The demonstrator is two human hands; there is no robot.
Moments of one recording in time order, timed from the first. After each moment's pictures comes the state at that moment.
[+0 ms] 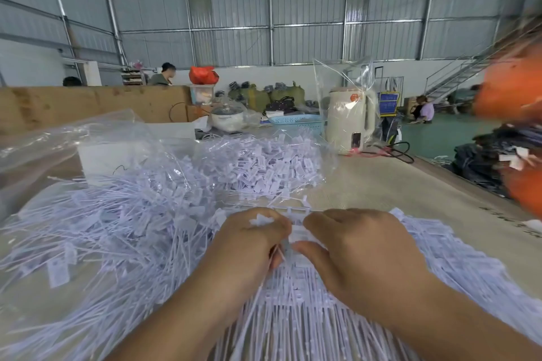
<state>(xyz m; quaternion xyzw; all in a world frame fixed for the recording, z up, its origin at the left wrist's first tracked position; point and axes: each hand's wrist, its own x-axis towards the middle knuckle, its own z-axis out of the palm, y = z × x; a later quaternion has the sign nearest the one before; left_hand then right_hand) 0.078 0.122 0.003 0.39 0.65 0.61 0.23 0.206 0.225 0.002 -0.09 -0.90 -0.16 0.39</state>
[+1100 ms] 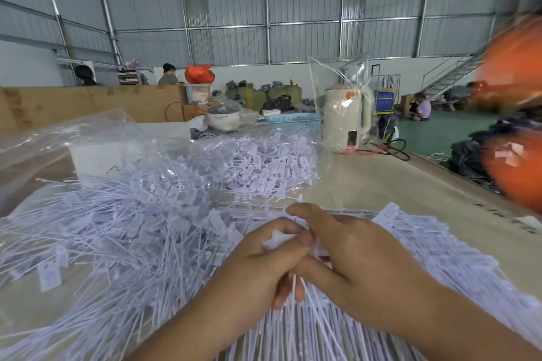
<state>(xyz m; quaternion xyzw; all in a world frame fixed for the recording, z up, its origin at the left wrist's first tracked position) 0.090 0.119 -0.006 0.53 0.49 0.60 0.35 0.219 0.224 0.005 -0.07 -0.95 0.07 0.30</state>
